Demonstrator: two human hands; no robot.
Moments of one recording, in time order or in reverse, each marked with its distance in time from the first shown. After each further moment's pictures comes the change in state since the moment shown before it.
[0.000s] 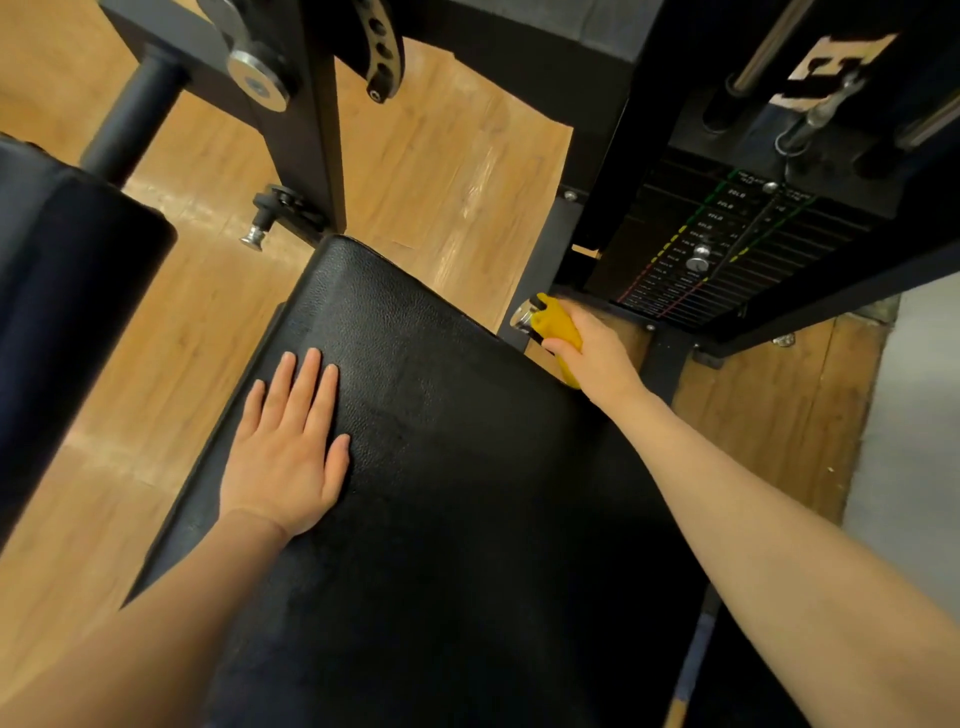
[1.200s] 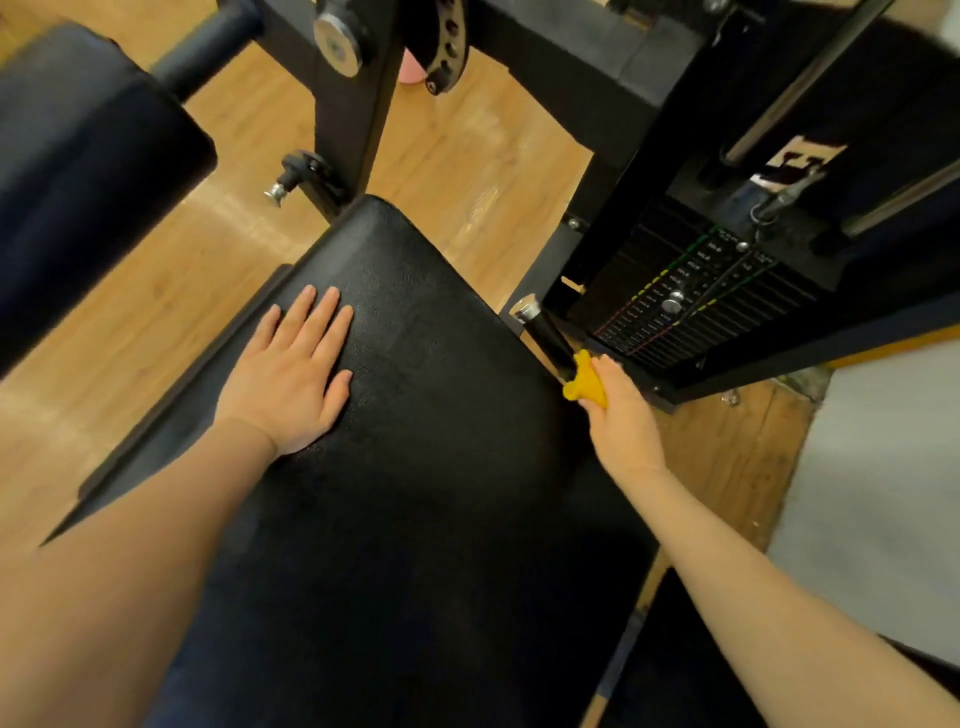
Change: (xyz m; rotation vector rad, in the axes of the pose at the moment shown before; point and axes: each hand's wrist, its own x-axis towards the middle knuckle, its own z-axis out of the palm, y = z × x) left_hand -0.004 -0.002 0.003 0.000 0.023 -0.008; right_hand -0.088 0.012 -0.011 -0.322 0.134 0.055
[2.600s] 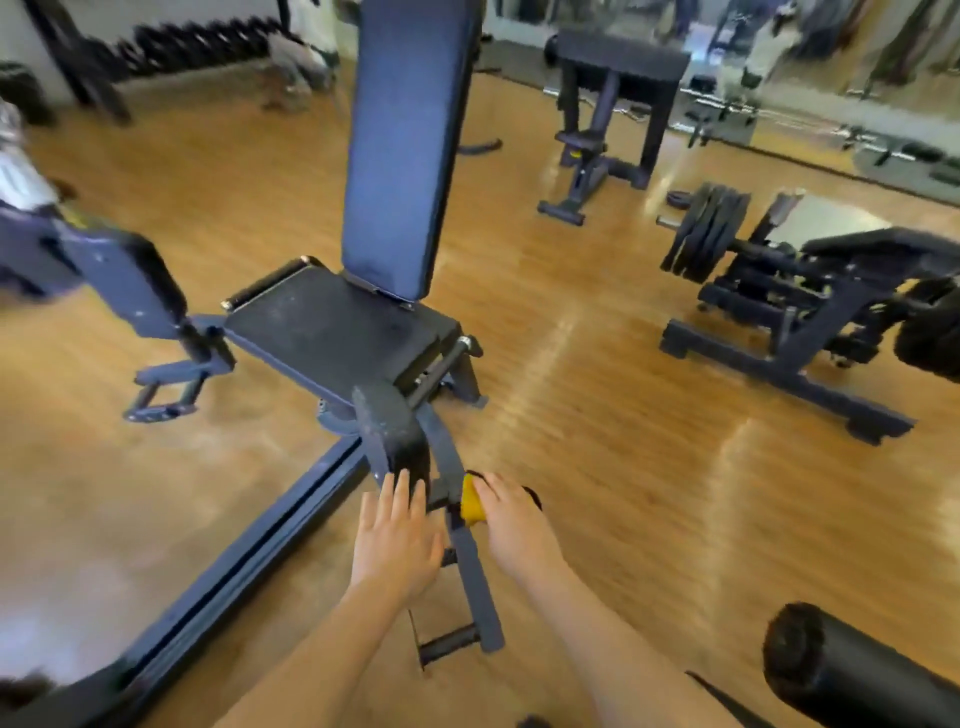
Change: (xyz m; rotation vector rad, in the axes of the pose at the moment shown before) left_hand -0.758 -0.160 -0.123 -0.391 0.006 -1.820; right_hand -0.621 -0.604 0.307 -0.639 -0.805 -1.834
